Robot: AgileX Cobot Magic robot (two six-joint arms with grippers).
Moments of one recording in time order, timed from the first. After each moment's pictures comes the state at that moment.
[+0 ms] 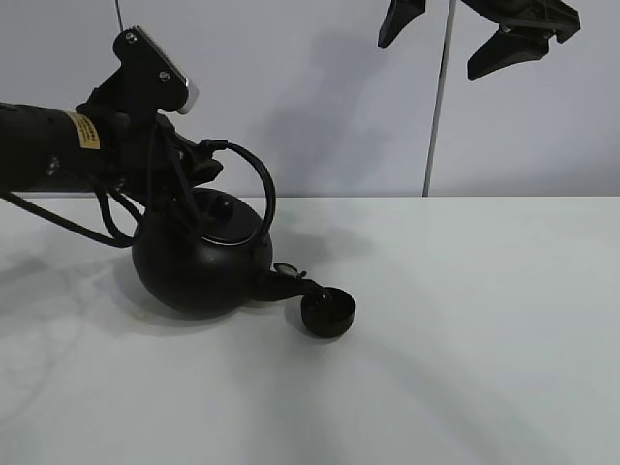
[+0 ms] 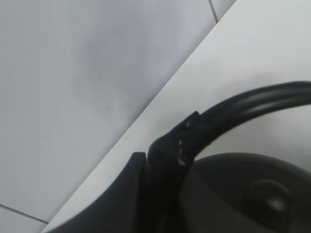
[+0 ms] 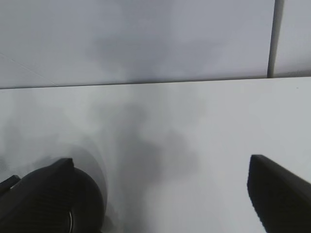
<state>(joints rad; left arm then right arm) -0.41 1.90 -0.86 0.27 -0.60 0.41 0.24 1.71 -1.44 0.23 0.55 0.06</state>
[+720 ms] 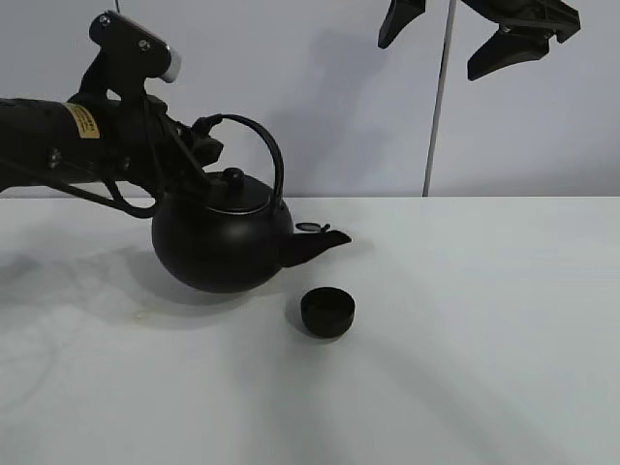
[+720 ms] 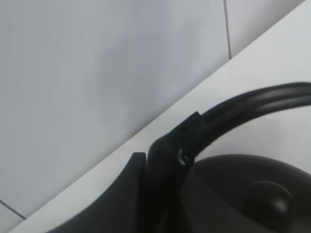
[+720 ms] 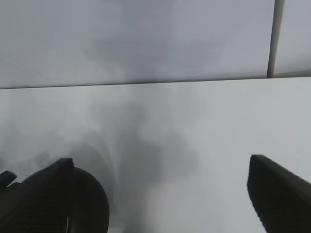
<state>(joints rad) -0.41 1.89 -0.86 0.22 -0.68 0.21 0.24 1.71 -1.44 0.23 0.55 0.06</state>
